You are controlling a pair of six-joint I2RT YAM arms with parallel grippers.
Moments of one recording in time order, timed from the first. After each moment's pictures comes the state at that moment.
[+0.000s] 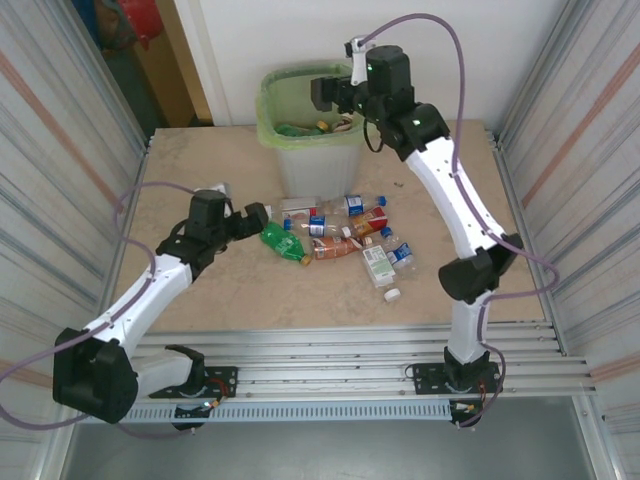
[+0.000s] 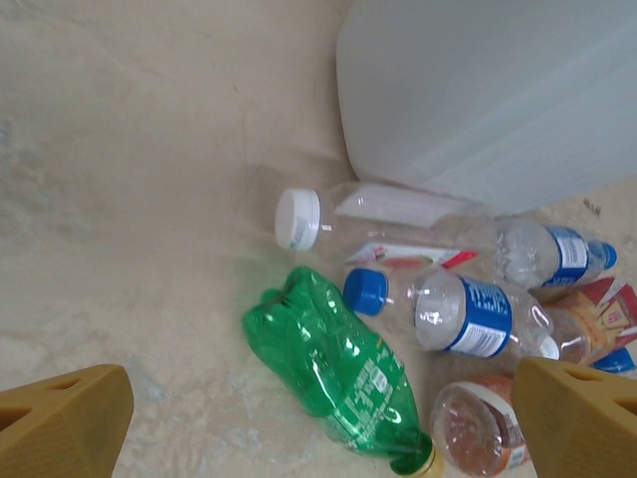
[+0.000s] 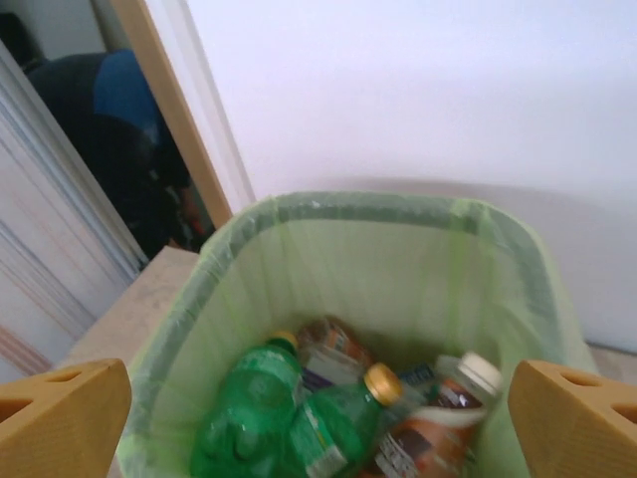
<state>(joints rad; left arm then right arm) -0.35 1.18 0.83 -0.31 -0.04 -0.57 0.52 1.91 2.31 -0.66 0.08 0.20</state>
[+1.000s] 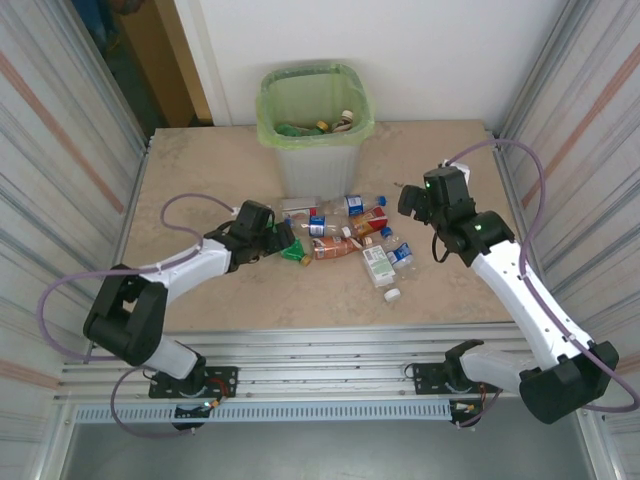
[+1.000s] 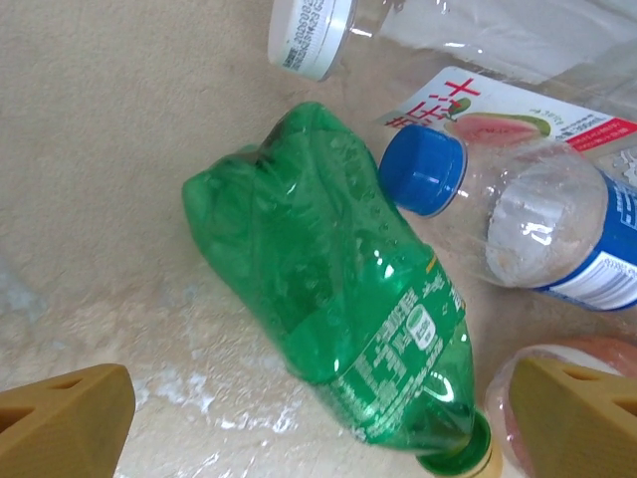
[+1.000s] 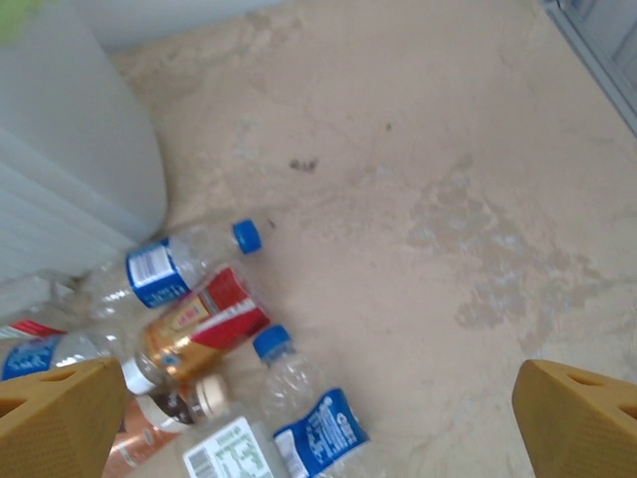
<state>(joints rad) -0.50 1.51 0.86 -0.27 -0.10 -0.77 0.41 1.13 1.15 -0.76 0.39 0.53</state>
